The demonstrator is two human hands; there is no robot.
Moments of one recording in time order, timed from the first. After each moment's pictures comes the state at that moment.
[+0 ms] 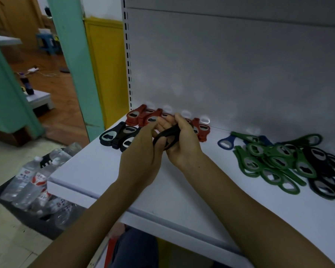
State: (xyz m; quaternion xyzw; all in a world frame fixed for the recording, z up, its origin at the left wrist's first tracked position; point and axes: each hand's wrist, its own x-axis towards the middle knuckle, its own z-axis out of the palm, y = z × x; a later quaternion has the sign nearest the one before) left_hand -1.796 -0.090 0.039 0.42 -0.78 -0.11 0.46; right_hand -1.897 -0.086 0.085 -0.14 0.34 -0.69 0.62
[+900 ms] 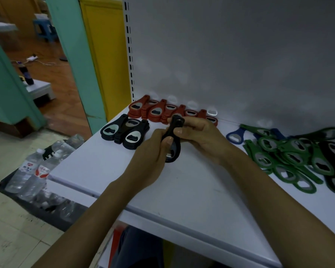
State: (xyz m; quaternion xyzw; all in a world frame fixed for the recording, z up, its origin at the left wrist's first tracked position) left_hand -1.793 -0.100 0.029 0.36 -0.80 -0.28 0.39; right_hand -1.959 -0.088 0.063 -0.57 0.46 -0.49 0.47
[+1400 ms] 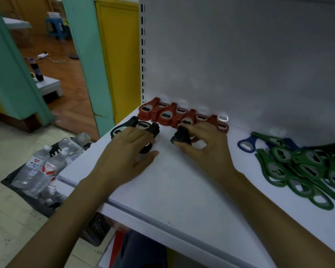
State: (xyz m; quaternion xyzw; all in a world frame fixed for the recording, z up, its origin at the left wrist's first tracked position) left_hand -1.724 -0.128 0.038 0.35 -0.88 0.01 0.31; right_hand -1.938 -0.087 0.047 -0.73 0.49 -0.48 0.00
